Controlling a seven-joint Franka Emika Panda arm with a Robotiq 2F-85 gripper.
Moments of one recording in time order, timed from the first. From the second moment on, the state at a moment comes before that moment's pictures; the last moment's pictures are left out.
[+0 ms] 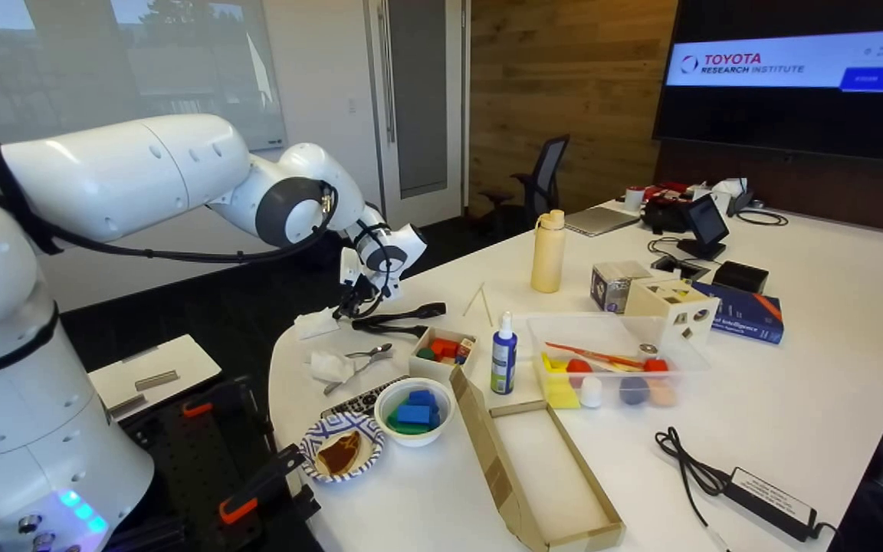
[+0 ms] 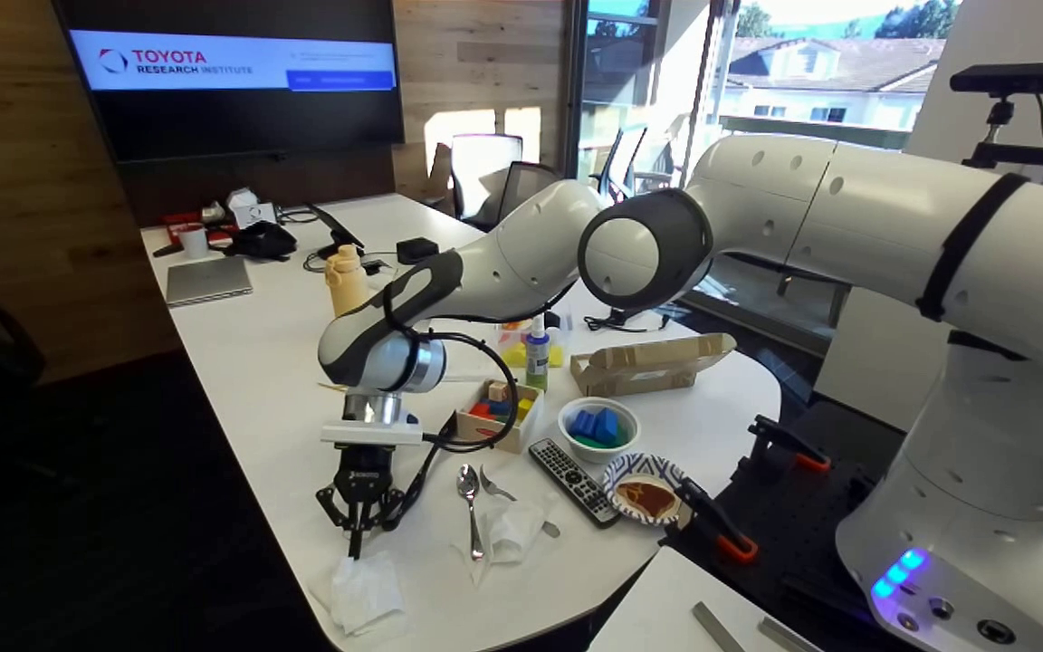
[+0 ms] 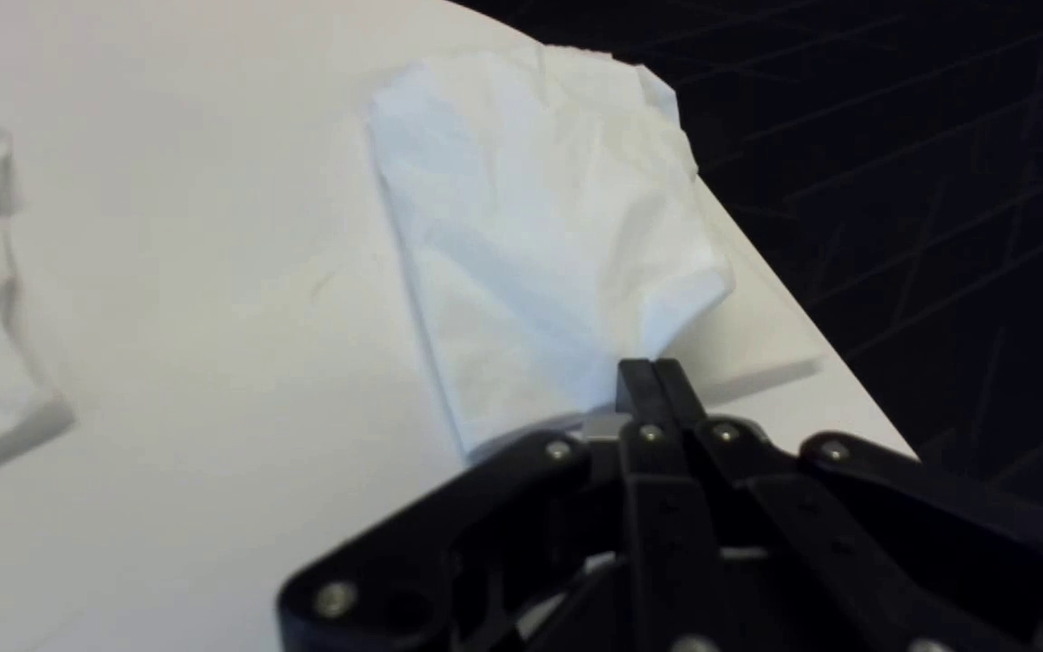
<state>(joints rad) 0.28 1.46 0.24 -0.94 0.47 1.97 0.54</state>
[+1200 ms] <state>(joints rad) 0.39 1.04 0.18 -1.39 0.44 2.20 0.59</state>
